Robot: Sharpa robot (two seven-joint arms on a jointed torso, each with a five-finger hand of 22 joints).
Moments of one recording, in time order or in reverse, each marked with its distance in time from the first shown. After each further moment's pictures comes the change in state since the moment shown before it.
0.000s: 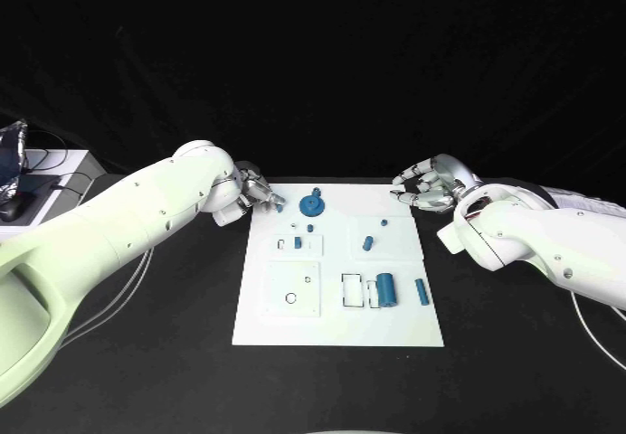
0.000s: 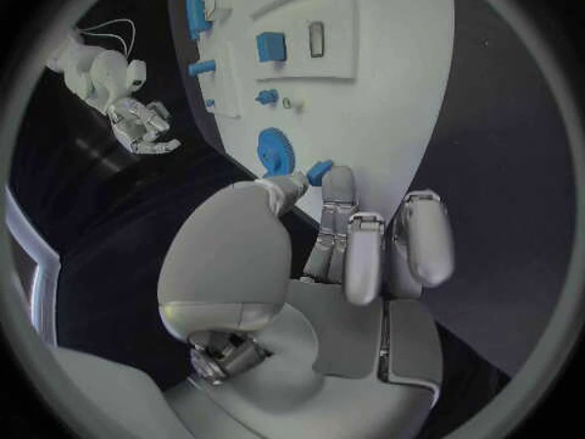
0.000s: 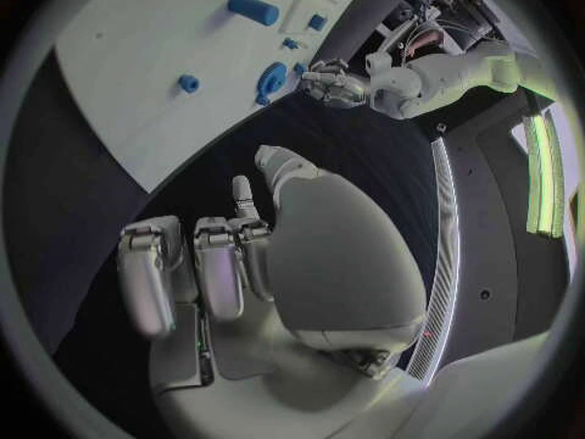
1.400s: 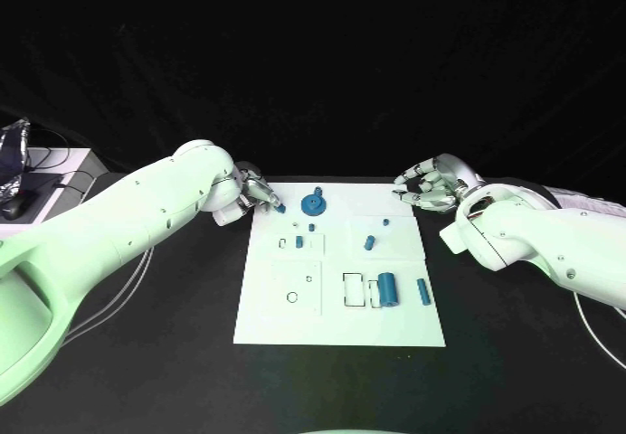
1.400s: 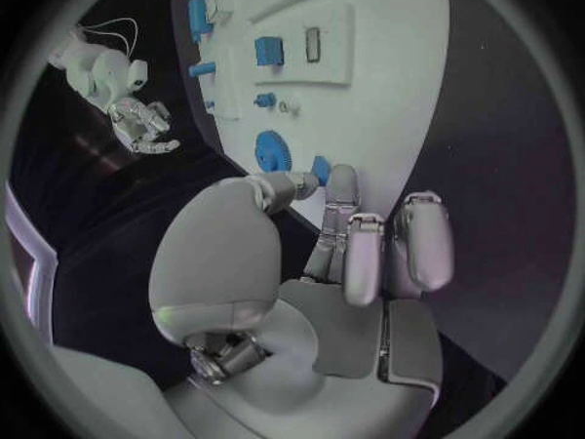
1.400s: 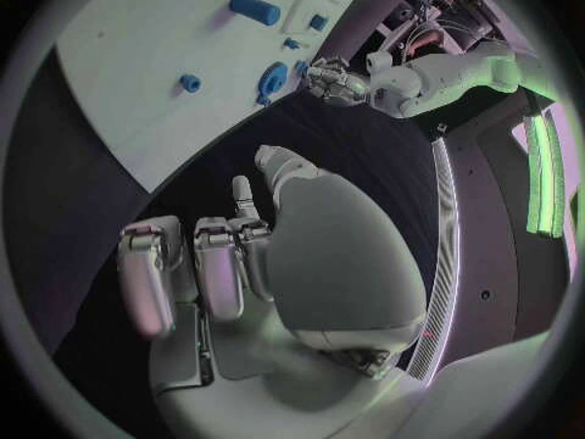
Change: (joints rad) left arm 0.001 -0.002 -0.004 -0.010 0.017 0.017 -0.002; left_hand -0.034 -0.024 0.246 -0.131 0.268 0.020 0.005 -0.015 0.031 0.013 -0.004 0.004 -0.033 0.000 -0.007 0.012 0.000 0.000 0.007 -0.007 0.017 0.030; right arm 0.000 -0.002 0.000 0.000 0.000 0.000 -0.001; right_hand 0.000 0.000 0.000 0.000 0.000 0.000 0.000 0.000 0.000 0.000 0.000 0.000 0.000 0.000 0.000 0.000 0.000 0.000 0.000 0.000 0.000 0.000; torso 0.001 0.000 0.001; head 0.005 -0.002
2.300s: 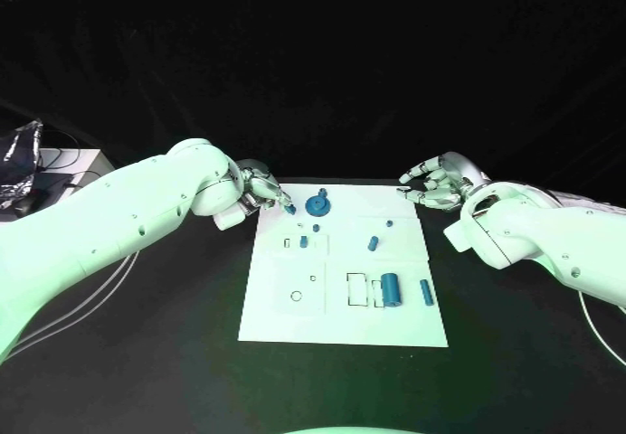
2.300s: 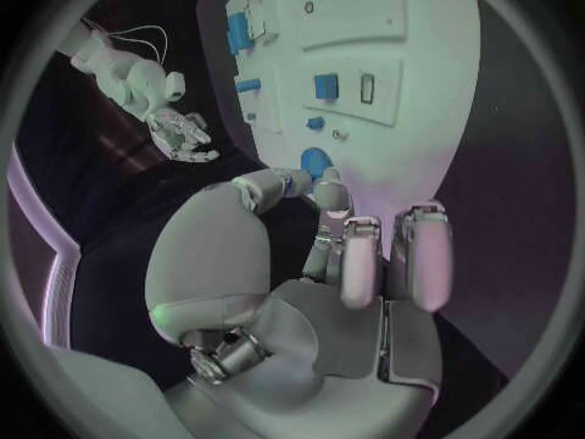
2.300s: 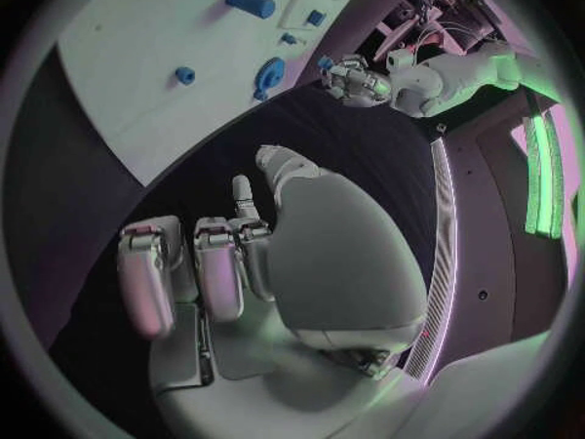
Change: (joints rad) left arm -0.001 -0.158 -0.034 0.310 0.093 -0.070 -0.010; left_hand -0.103 -0.024 -0.054 -0.054 0.249 0.094 -0.023 -0.026 0.002 0.212 -0.054 0.108 0.170 0.004 -0.040 0.032 0.000 -0.031 0.079 -0.039 0.049 0.044; right arm 0.000 -0.001 0.000 -0.012 0.000 0.000 -0.001; right_hand -0.007 -0.007 0.008 0.000 0.000 0.000 0.000 0.008 0.001 0.000 0.000 0.000 0.000 0.000 0.000 0.000 0.000 0.000 0.000 0.000 0.000 0.000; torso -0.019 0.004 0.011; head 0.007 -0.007
